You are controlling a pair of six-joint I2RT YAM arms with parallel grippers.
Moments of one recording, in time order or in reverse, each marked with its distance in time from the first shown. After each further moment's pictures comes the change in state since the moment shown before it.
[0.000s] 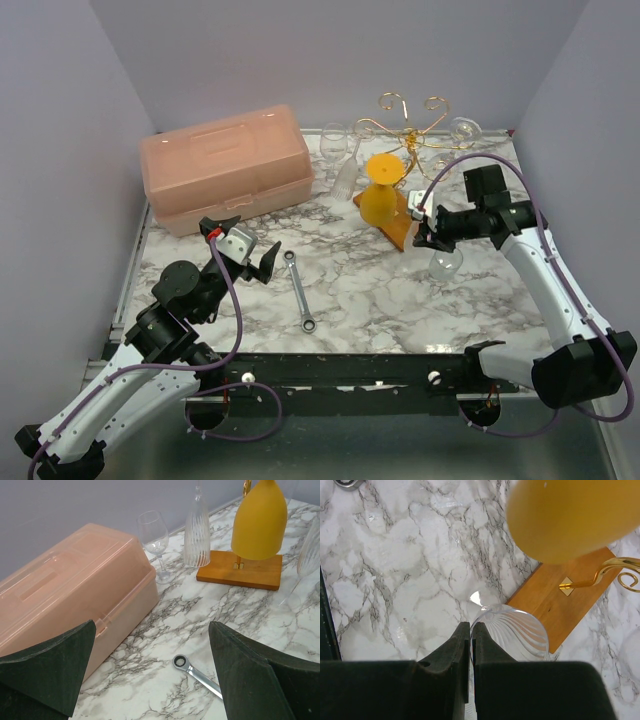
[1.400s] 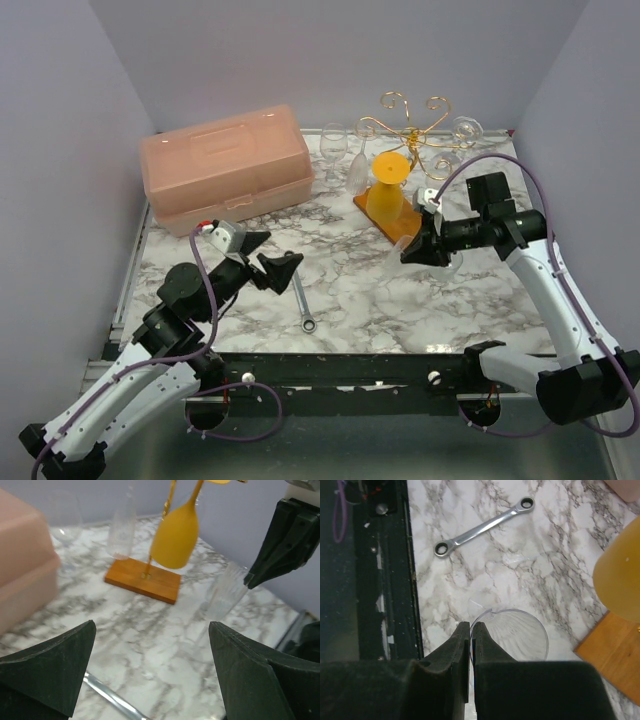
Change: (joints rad) left arm 0.012 0.000 -0.029 0.051 0.176 -0.378; right arm 0.026 -0.064 -0.016 -0.035 -0.254 0.243
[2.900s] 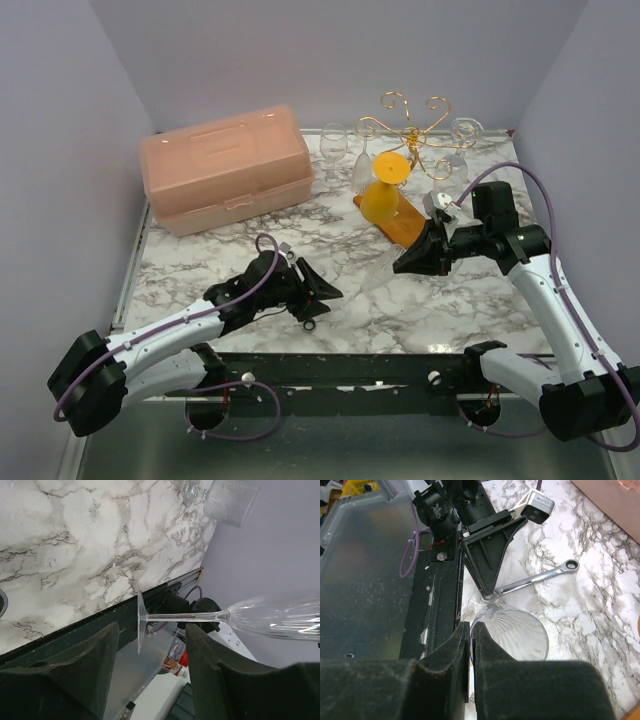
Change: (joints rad) left arm -0.100 0.519 -0.159 0.065 0.285 -1.318; right arm -0.008 -0.096 -0.104 0.150 -0.348 0.155
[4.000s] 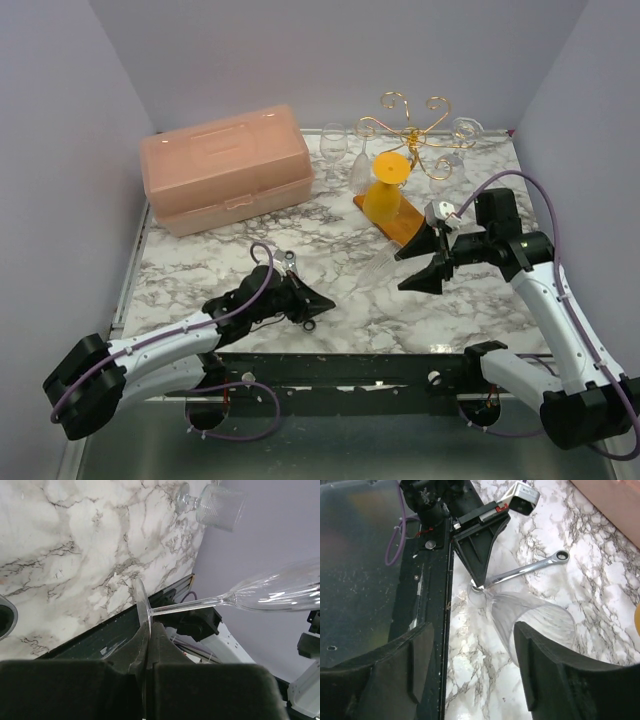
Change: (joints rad) left arm -0.044 -0.015 -0.155 0.235 -0.068 -0.059; right arm -0.006 -0.038 -0.040 -0.023 0.044 -0.072
